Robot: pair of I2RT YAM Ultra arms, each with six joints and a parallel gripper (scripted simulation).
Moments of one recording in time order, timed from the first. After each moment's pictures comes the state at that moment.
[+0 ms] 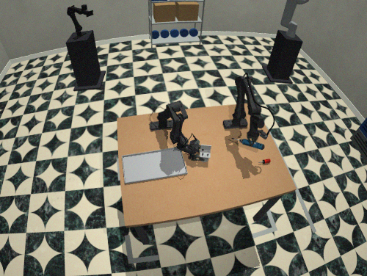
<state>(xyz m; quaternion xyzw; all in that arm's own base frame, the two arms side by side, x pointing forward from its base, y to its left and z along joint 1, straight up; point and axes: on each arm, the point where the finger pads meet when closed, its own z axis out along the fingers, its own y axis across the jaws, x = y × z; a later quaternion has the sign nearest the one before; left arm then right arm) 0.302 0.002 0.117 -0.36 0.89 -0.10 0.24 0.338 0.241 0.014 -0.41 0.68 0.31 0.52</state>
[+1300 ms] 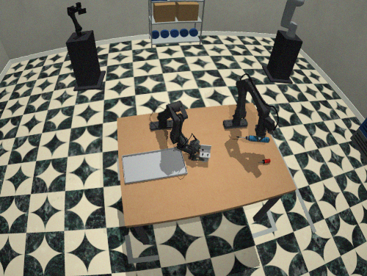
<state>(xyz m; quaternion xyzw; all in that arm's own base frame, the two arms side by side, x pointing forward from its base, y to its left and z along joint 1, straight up) 0.252 0.077 0.097 -0.60 0.79 -0.03 0.09 0.338 0.241 0.014 -0.41 0.68 0.31 0.52</state>
